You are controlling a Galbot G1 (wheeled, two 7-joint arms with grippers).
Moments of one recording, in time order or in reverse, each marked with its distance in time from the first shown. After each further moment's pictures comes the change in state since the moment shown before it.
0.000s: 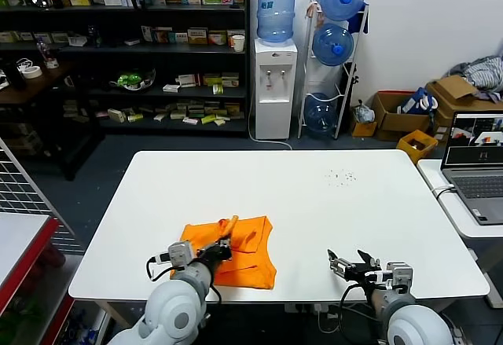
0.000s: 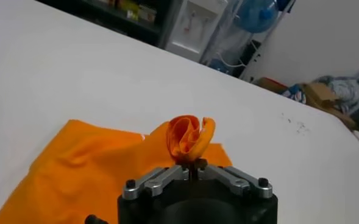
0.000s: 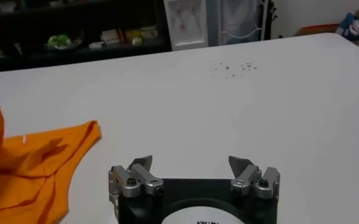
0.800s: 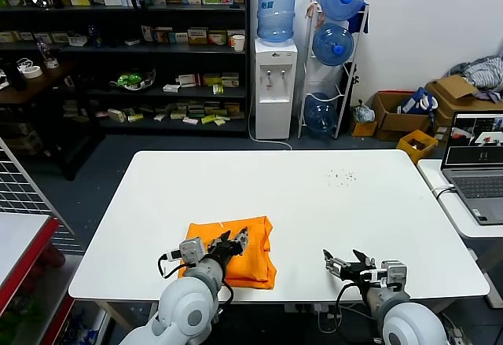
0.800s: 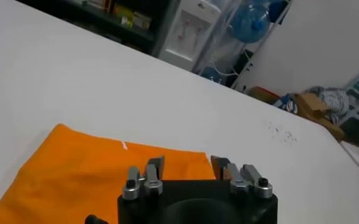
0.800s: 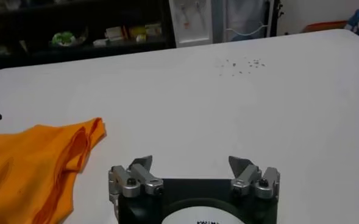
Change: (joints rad) left arm 0.005 -0.050 -0.017 -0.002 0.044 -0.012 0.010; right arm 0.026 -0.003 -0.030 -0.019 0.002 0.000 -0.002
